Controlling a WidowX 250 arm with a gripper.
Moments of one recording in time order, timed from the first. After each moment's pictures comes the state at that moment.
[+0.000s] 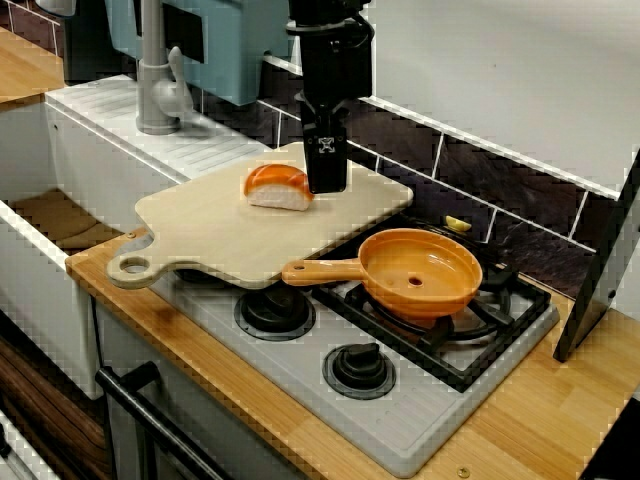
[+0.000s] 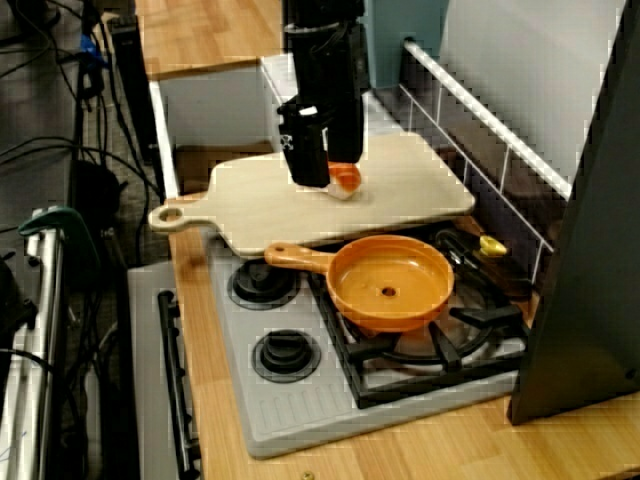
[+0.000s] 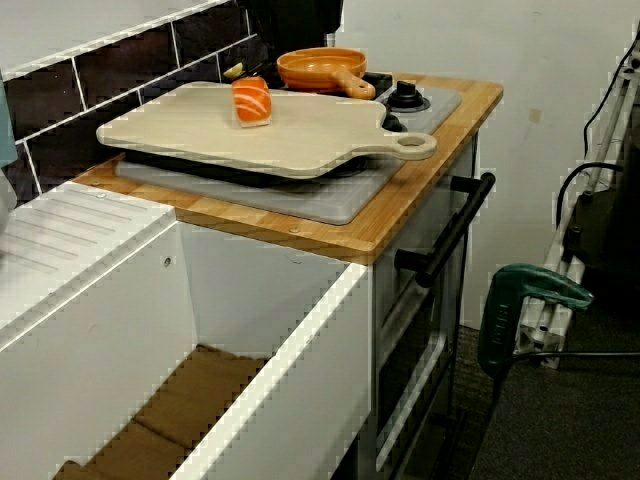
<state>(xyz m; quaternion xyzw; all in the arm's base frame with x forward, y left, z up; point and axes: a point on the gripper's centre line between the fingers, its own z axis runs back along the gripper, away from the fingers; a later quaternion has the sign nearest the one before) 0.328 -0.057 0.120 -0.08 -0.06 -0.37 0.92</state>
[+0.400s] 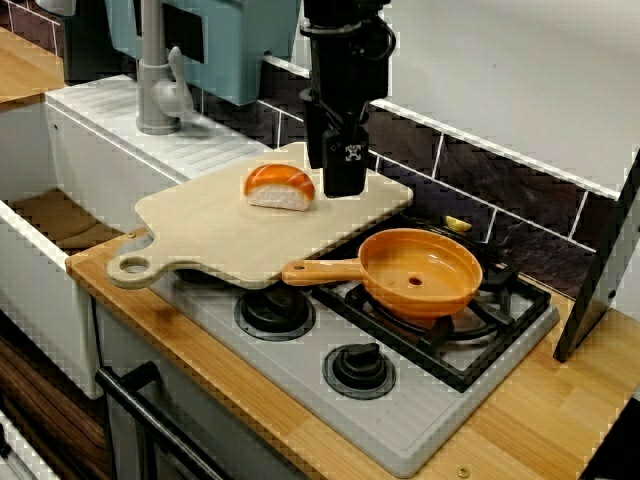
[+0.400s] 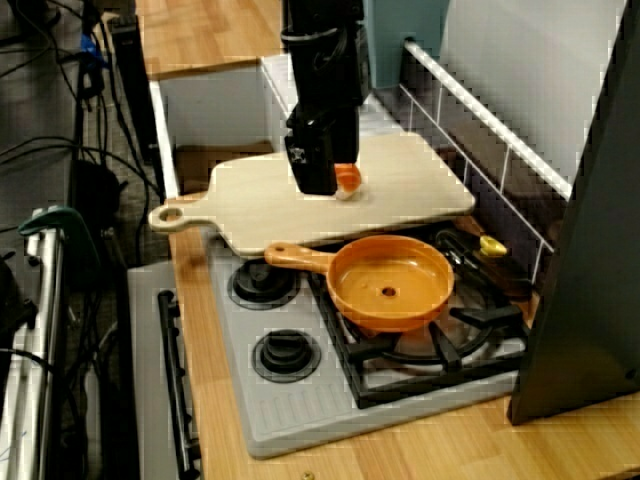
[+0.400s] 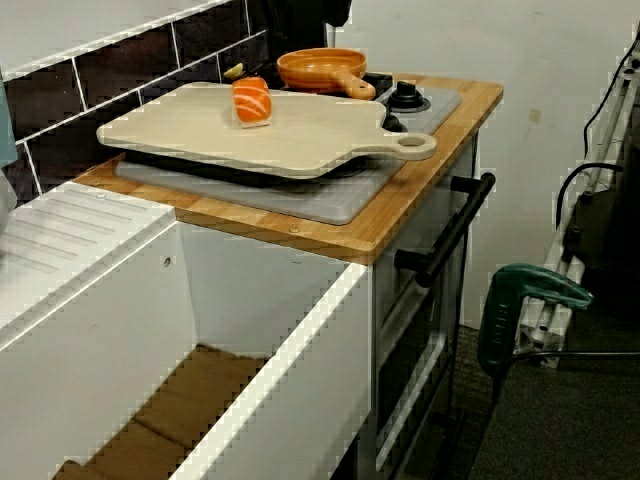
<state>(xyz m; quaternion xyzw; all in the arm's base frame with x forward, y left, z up) 0.326 -0.070 0.123 -0.03 -0.07 -0.30 0.95</state>
